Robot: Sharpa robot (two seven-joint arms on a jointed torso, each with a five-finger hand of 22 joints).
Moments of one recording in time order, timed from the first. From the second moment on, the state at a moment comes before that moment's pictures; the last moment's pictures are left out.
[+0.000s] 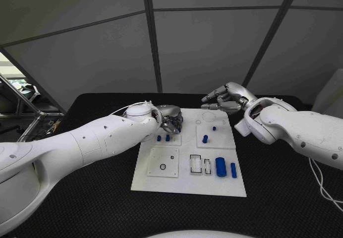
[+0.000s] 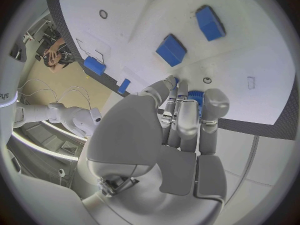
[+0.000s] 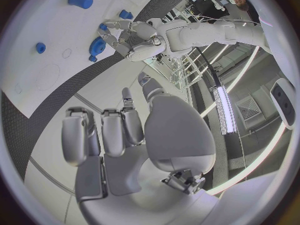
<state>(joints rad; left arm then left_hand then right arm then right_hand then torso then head) 1.18 -0.41 0.00 1.04 -1.48 -0.04 -0.03 1.46 -0.09 0.41 -0.02 0.16 1.11 0.14 0.08 0.23 1.20 0.07 0.13 0.14 1.44 -0.01 1.25 1.11 0.13 1.26 0.10 1.09 1.18 1.19 -0.80 0.08 1.43 -0.90 -0.32 0.07 1.26 -0.09 0.12 0.01 0.26 1.03 0.10 0.07 0.10 1.44 0.02 1.35 1.31 1.46 -0.05 1.42 1.28 0.03 1.47 0.06 1.46 1.31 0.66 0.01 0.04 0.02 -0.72</state>
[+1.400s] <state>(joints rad) 1.16 -0.58 0.07 1.17 -1.37 -0.08 -0.05 1.42 -0.10 0.42 -0.01 0.15 1.12 0.13 0.07 0.22 1.20 0.07 0.13 0.12 1.45 -0.01 1.25 1.10 0.13 1.27 0.10 1.10 1.20 1.19 -0.81 0.08 1.42 -0.90 -0.32 0.07 1.26 -0.09 0.12 0.01 0.26 1.03 0.10 0.07 0.10 1.44 0.02 1.35 1.31 1.46 -0.05 1.42 1.28 0.03 1.47 0.06 1.46 1.31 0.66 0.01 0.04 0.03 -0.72</state>
